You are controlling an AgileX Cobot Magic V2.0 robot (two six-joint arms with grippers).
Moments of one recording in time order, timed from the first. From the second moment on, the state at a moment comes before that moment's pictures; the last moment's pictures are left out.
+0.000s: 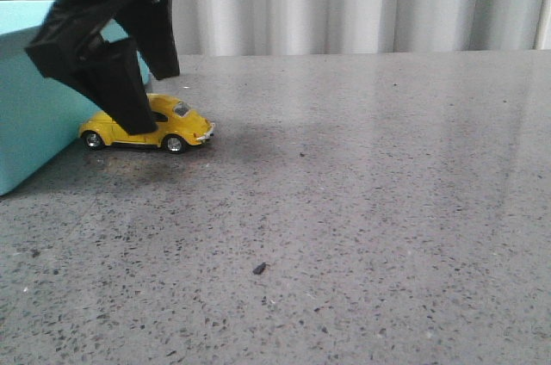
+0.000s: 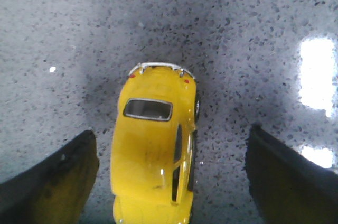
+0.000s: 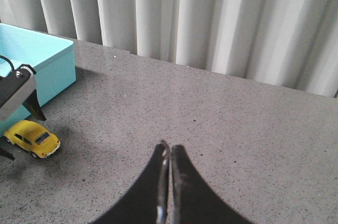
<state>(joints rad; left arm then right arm) -0.55 1.68 -1.38 -0.09 0.98 1.12 0.31 0.54 -0.95 -0.05 0.70 -0.03</state>
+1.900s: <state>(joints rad) -0.51 1.67 -1.64 -0.19 0.99 1.07 0.31 0.54 -0.94 -0.04 0.69 -0.03</state>
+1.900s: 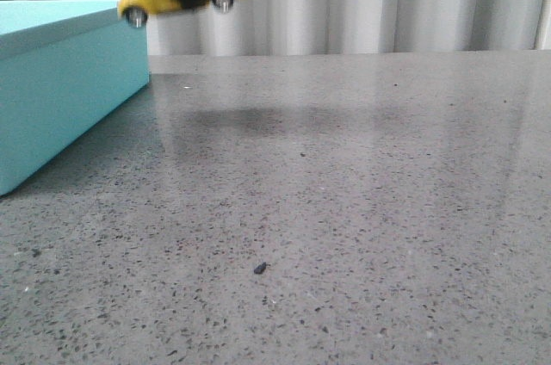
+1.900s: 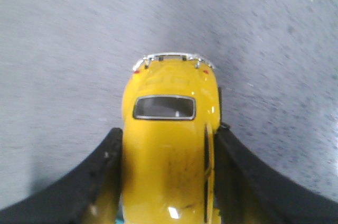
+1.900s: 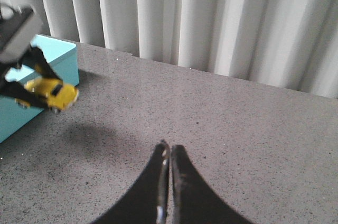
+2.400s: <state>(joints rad) -0.25 1.63 -1.70 0.15 1.14 0.43 0.31 0.54 -0.94 -0.03 0.68 -0.03</state>
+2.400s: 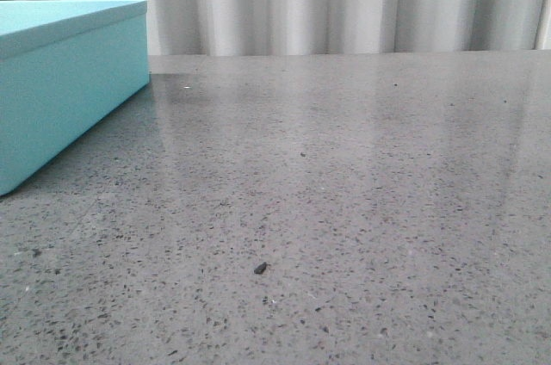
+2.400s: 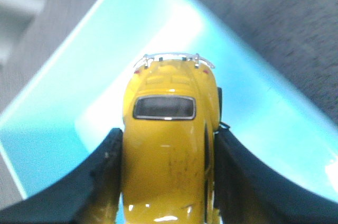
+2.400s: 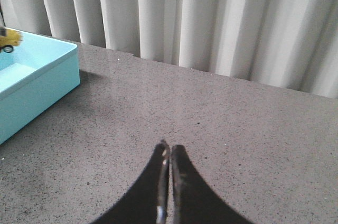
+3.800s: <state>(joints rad) -0.06 1.92 -1.70 -0.01 1.23 0.25 0.31 0.54 -0.94 -0.03 0.70 -0.03</state>
